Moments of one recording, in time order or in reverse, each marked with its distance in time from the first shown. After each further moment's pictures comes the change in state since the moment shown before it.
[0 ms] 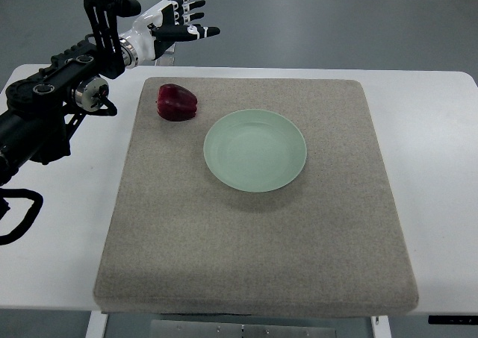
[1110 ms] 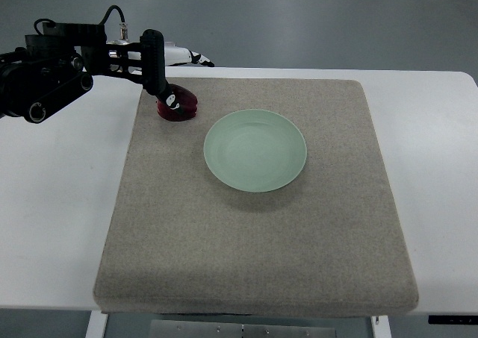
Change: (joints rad) left arm -0.165 0.195 0.508 -0.217 0.783 0.007 -0.117; right arm 0.000 0.000 0.000 0.000 0.000 0.000 0.000
